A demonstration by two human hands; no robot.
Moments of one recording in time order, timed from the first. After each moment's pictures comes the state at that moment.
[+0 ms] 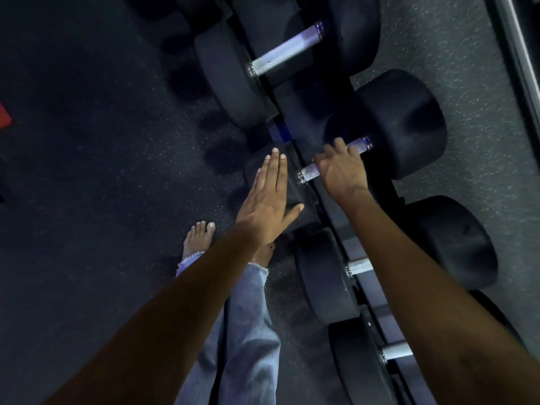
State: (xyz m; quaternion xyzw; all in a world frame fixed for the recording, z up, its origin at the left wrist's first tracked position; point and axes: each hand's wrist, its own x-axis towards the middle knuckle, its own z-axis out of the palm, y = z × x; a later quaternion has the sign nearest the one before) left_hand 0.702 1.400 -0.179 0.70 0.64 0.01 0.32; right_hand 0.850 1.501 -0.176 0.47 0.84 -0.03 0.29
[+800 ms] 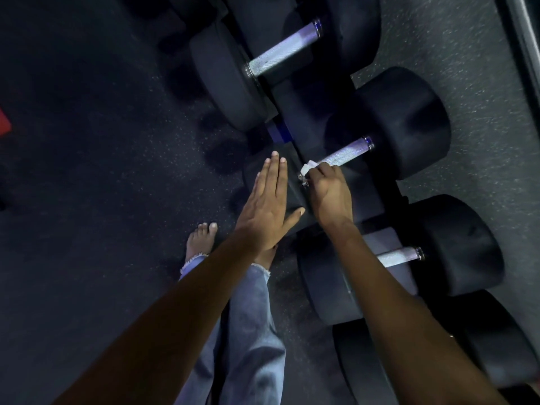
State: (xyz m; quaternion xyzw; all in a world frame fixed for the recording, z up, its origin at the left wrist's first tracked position) left_hand 0.701 1.399 -0.181 0.71 0.63 0.02 0.30; right_hand 0.843 1.452 -0.199 0.59 0.79 -0.16 -0.02
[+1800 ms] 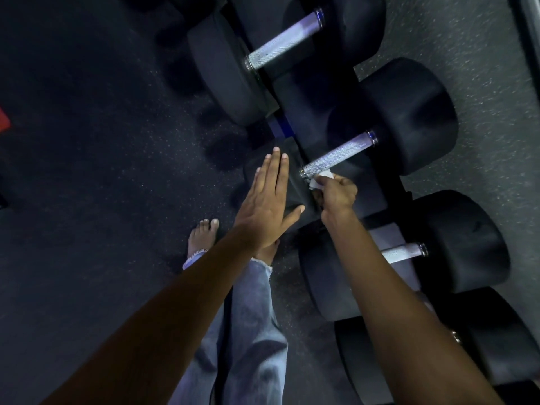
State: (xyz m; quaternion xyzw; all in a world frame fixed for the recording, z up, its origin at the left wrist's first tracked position) left_hand 0.696 1.397 -0.190 0.73 0.62 0.03 0.29; right_hand 0.829 1.458 -0.214 0.82 0.05 -0.48 -0.31
